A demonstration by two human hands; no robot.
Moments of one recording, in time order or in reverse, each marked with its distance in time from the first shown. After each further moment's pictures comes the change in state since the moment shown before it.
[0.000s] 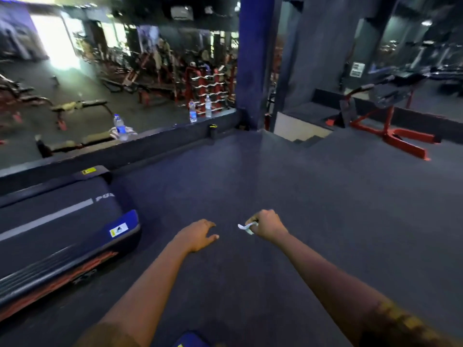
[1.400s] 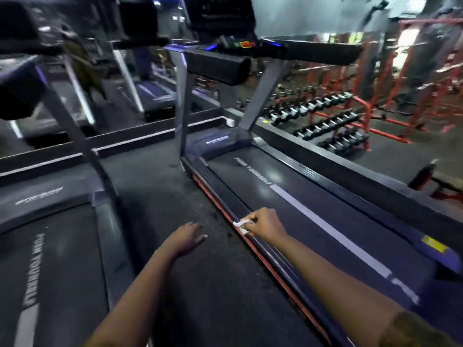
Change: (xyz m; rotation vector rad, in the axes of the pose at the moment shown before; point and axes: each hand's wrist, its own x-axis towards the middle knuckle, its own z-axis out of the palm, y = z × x) left_hand -0.276 -0.408 -0.031 -0.474 0.590 -1.683; right_hand 0.187 -0.626 0.270 0.077 -0.883 -1.502
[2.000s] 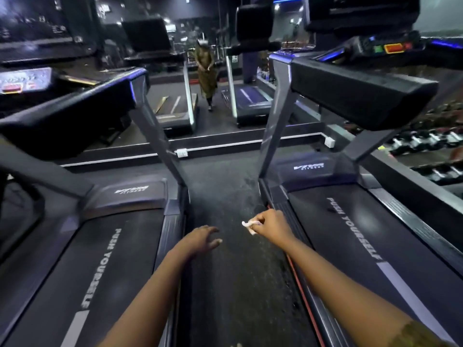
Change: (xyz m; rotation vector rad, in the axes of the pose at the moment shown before) left_hand 0.219 -0.168 -0.139 -0.059 0.099 -0.349; right_hand 0.401 -0.086 0.086 0.008 -0.255 -0.331
